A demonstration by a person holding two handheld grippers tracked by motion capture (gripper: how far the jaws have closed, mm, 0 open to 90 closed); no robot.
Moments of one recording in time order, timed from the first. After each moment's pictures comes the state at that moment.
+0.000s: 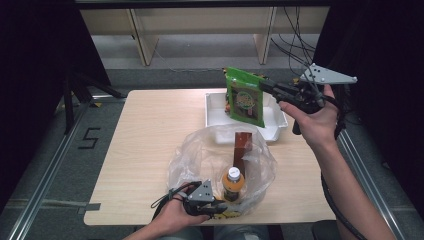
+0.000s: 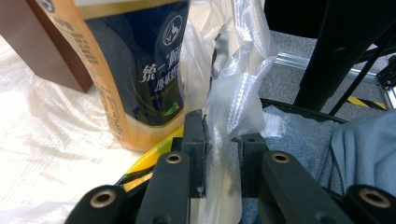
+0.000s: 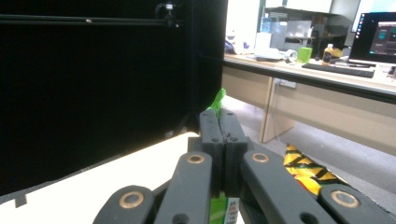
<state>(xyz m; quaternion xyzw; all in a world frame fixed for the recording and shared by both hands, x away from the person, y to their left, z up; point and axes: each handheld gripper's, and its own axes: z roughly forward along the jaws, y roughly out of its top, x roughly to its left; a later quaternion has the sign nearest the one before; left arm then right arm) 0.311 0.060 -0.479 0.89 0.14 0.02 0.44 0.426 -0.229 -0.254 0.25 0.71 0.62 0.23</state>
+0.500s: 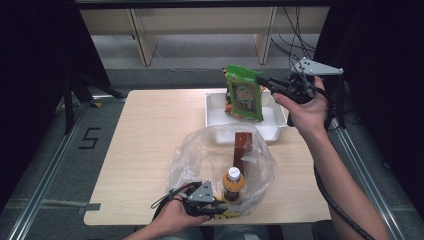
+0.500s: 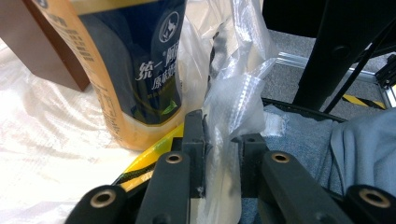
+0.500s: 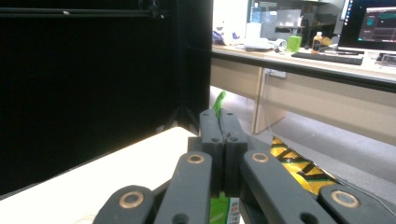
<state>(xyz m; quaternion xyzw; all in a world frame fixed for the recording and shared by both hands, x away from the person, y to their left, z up) 0.309 0.059 -0.481 0.88 0.14 0.01 0.45 0.462 -0.223 -0.264 0.28 0.71 0.61 0.24</state>
